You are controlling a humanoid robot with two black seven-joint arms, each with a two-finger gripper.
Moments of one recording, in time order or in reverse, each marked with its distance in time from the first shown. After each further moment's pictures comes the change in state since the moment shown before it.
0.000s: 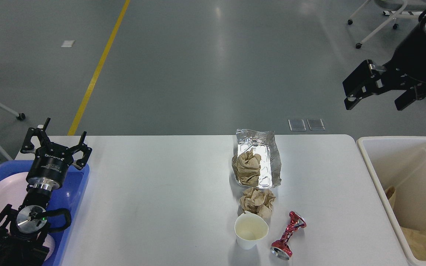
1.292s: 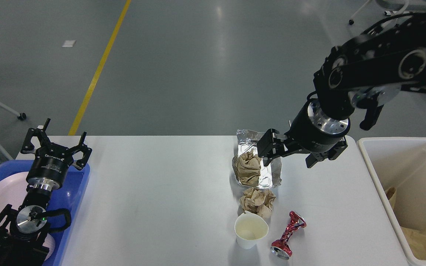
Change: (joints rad) left arm 0.001 0.000 0.000 0.000 0.000 0.000 -0.001; right arm -0.347 0.336 0.129 0.072 0.308 -0.395 0.003
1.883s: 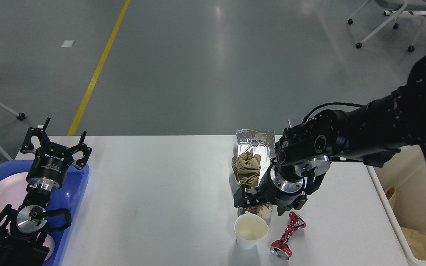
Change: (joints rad) left arm -0.001 0.000 0.000 0.000 0.000 0.000 0.000; right arm -0.435 0.170 0.092 -0.145 -0.003 -0.217 0.000
